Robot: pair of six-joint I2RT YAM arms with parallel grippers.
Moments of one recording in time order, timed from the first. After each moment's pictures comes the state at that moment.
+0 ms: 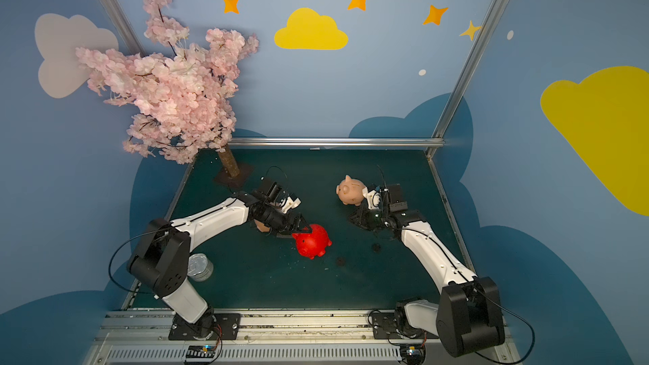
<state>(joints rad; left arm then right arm) -0.49 1.68 1.11 -0.60 0.75 -0.48 0.27 1.25 0.84 -0.48 -0.63 0.54</state>
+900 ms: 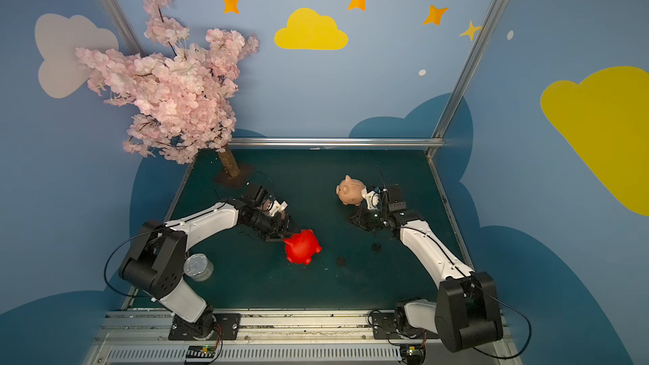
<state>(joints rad) -0.39 1.66 0.99 -0.56 0.76 -0.45 0.27 1.28 0.83 -0.45 -0.65 0.56</state>
